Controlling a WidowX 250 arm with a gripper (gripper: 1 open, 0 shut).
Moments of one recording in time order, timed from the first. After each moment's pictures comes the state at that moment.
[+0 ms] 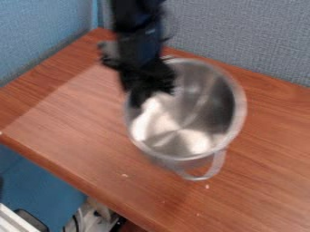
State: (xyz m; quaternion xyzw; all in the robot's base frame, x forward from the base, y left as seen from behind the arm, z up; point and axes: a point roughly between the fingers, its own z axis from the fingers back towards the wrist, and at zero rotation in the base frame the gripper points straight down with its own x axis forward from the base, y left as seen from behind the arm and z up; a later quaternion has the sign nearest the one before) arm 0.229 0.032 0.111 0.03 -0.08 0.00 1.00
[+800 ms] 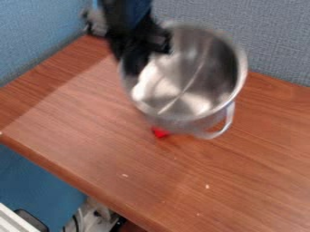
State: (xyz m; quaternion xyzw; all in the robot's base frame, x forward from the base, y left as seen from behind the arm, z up) arm 0.253 0.002 0.179 -0.01 -0.14 0.01 0.99
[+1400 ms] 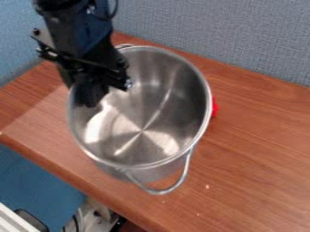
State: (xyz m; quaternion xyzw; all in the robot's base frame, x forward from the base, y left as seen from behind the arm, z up) arm 0.170 0.024 0.162 0.02 -0.08 0.00 1.00
